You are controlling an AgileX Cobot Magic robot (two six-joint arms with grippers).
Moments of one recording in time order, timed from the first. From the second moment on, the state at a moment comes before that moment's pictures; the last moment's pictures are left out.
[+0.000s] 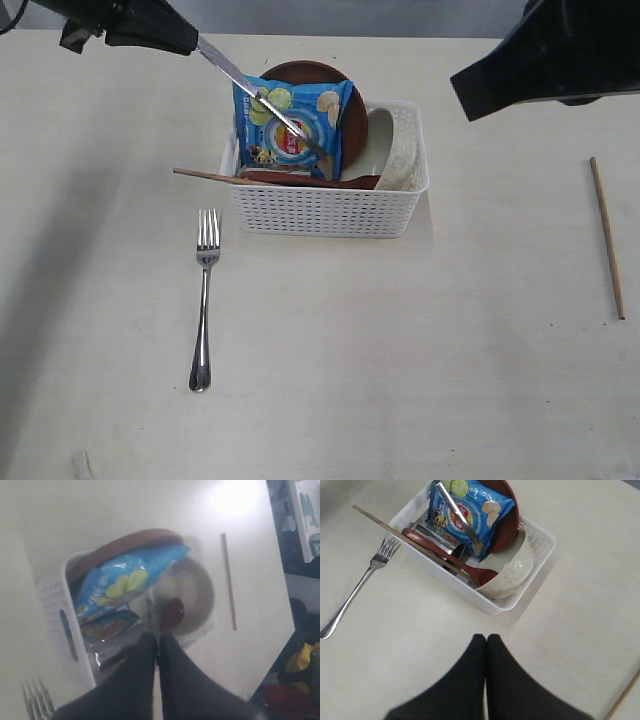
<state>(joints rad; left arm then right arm) -0.05 1.83 -1.41 -1.02 1.14 0.58 0.77 1.10 -1.15 -0.22 1.05 0.22</state>
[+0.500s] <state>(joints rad) 0.02 1.70 -1.49 -1.03 1.21 0.53 0.77 1.10 -1.15 -0.22 1.05 0.22</state>
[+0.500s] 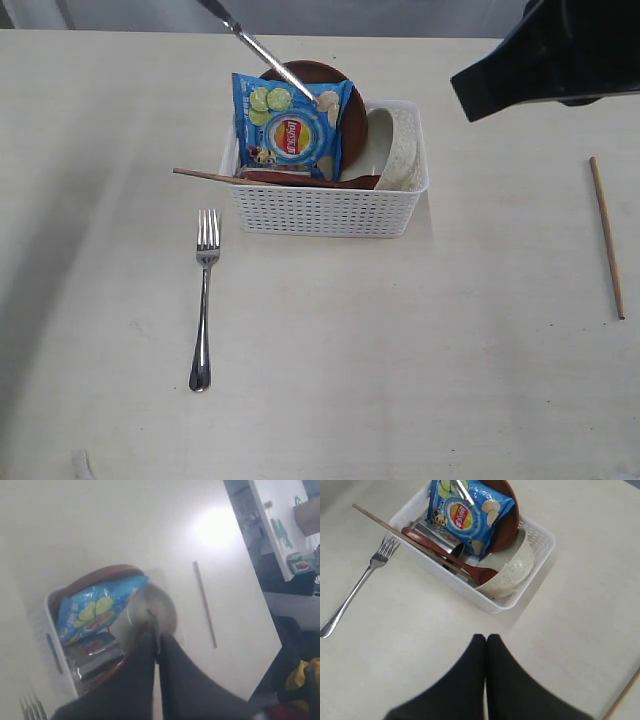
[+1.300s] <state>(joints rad) -0.06 1.50 -1.56 -0.73 1.22 0.30 0.77 1.10 -1.15 -0.22 1.07 0.21</state>
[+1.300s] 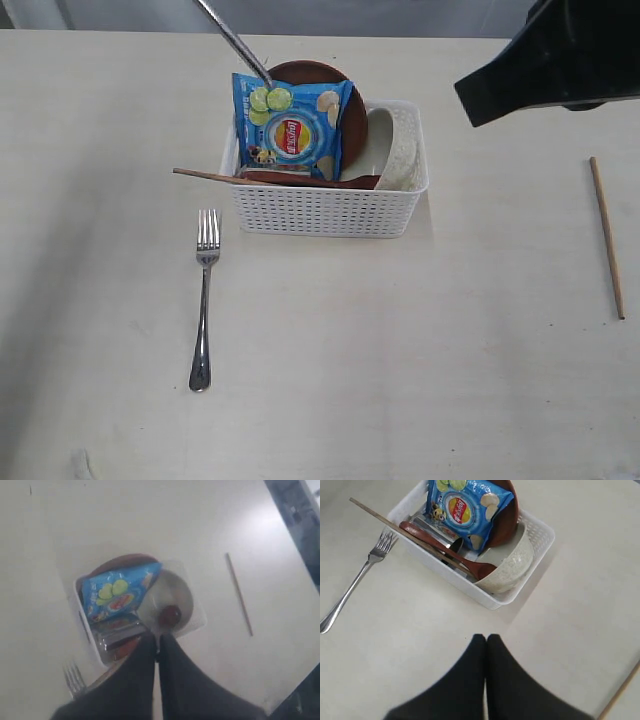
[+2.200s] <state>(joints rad) -0.15 1.44 -1.56 -0.30 1.22 0.09 0.77 1.10 -1.15 -0.22 1.07 0.21</state>
